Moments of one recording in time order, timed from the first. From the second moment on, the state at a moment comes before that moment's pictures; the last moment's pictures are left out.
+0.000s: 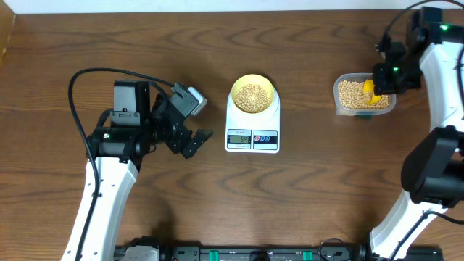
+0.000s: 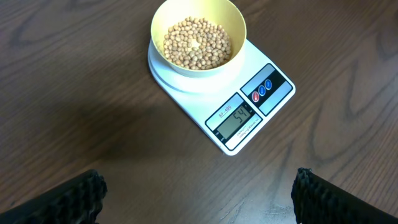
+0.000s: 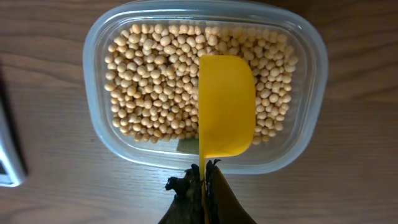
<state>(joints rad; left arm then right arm) -0.07 1.23 1.04 -0.78 0.53 0.59 -0.15 2.02 1.85 -1.29 -0.09 -0.21</state>
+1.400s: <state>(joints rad) -0.07 1.23 1.04 -0.78 0.53 0.59 0.31 1.90 1.85 -0.90 -0.45 -0.08</state>
